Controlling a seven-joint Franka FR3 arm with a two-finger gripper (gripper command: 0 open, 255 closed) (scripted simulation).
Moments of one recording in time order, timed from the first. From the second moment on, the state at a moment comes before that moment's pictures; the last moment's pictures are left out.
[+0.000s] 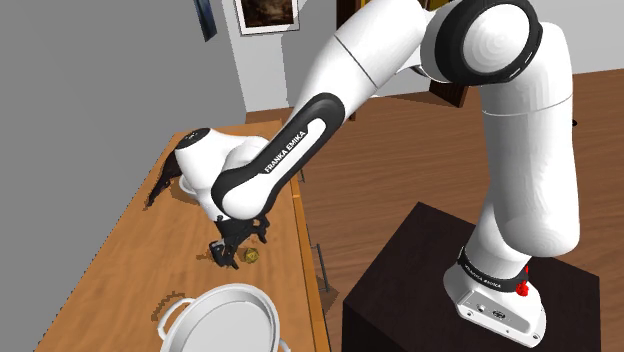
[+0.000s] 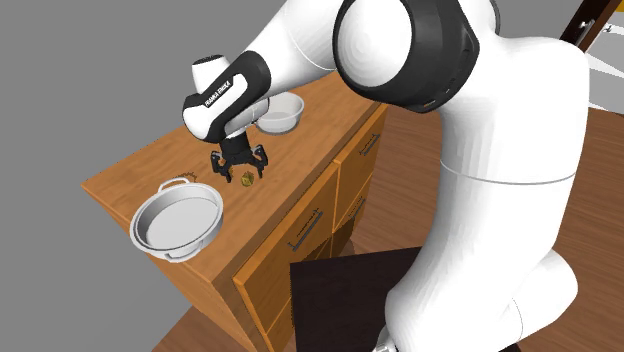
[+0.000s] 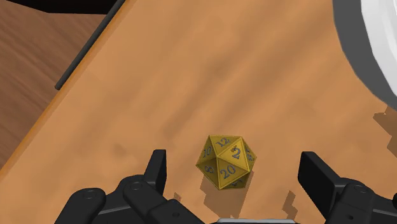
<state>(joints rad) 0.22 0.40 0.46 -1.93 -0.20 2.17 0.77</state>
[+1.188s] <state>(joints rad) 0.22 0.40 0.46 -1.94 -0.21 2.19 0.78</state>
